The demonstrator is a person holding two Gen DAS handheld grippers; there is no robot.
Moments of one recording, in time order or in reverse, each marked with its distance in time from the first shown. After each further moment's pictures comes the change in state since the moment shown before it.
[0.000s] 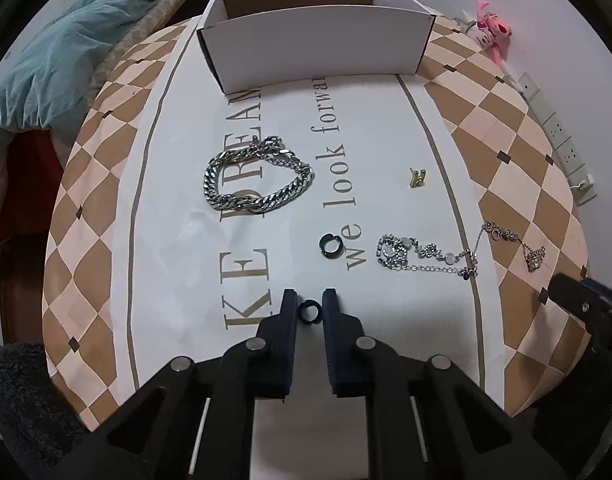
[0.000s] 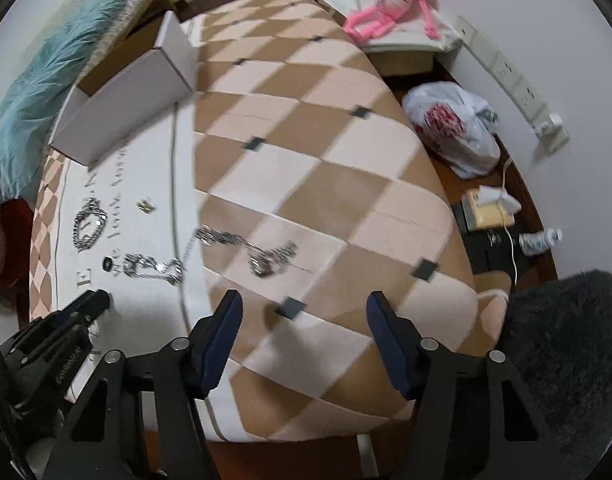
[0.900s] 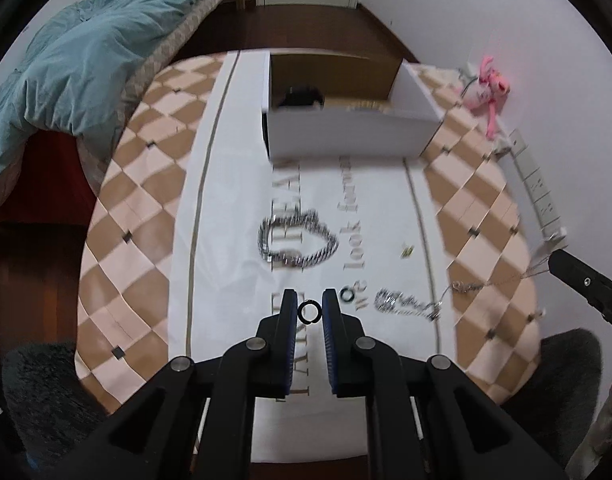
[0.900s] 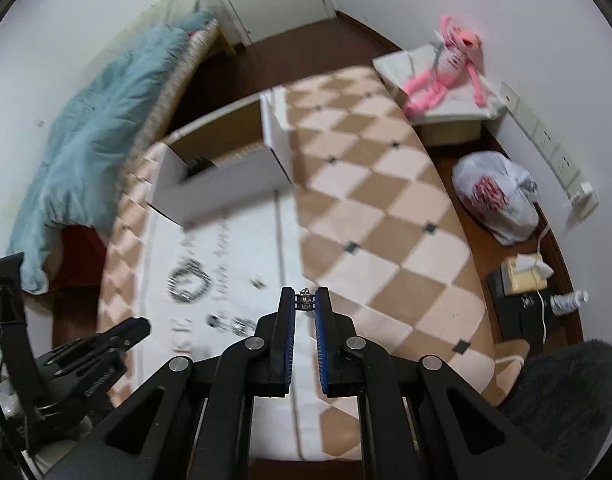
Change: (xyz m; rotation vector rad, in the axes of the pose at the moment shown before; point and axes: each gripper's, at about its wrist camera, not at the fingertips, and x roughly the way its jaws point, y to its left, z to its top) left arm -0.070 0.047 0.032 -0.103 -0.089 -0.094; right arm -0.078 0.037 0.037 -0.062 -0.179 0.195
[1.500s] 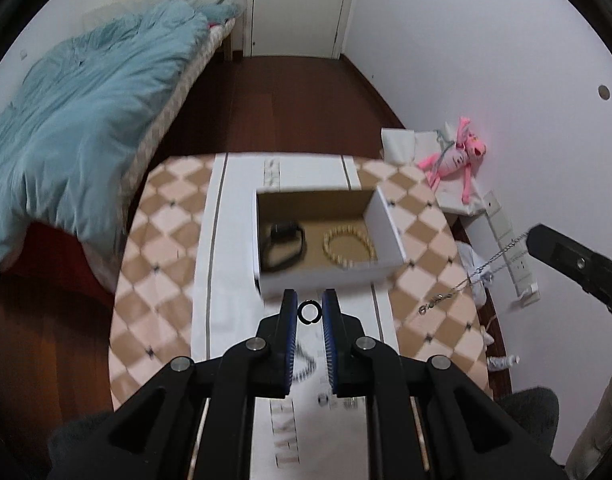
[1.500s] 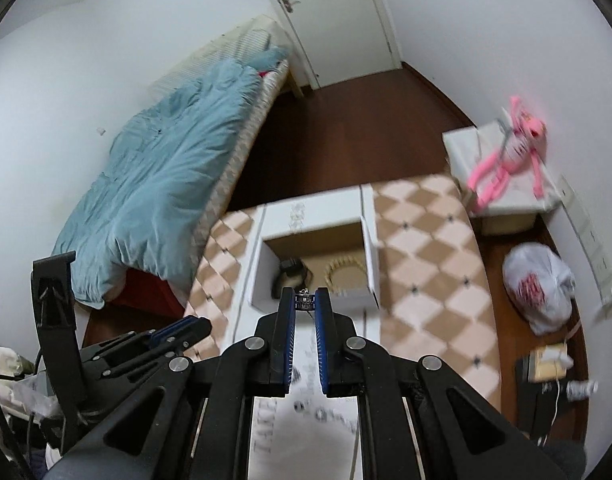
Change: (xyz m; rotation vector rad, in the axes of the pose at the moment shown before) left arm -0.062 -0.003 0.107 0.029 -0.174 -0.051; right arm -0.061 0.079 0.117 -0.144 -0.143 0.169
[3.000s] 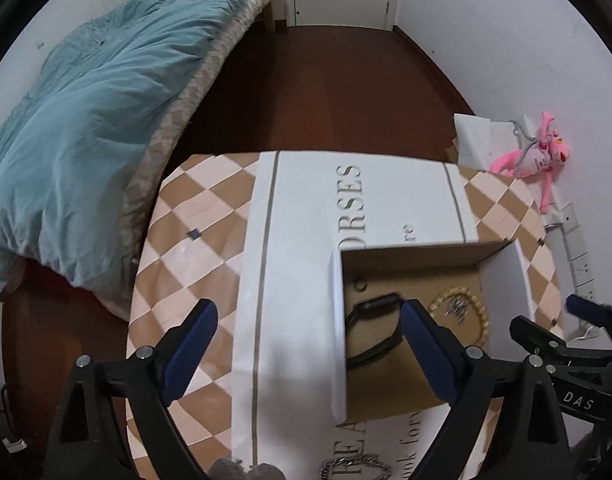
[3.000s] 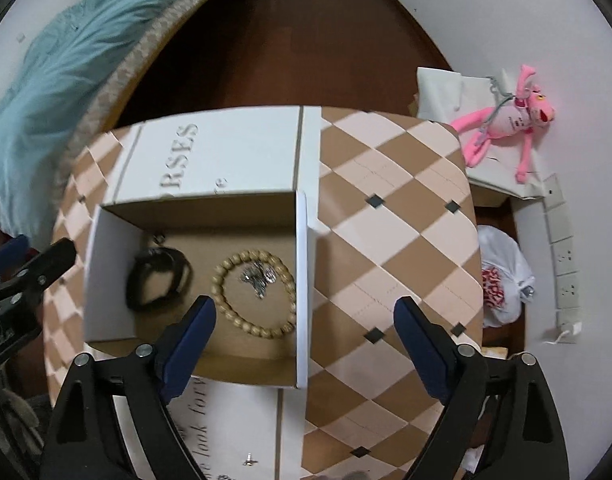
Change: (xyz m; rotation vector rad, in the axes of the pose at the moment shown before) left arm 0.132 0.060 0.062 -0.053 0.124 0.185; right arm 0.227 -0.048 0.039 -0.108 0.382 -0.345
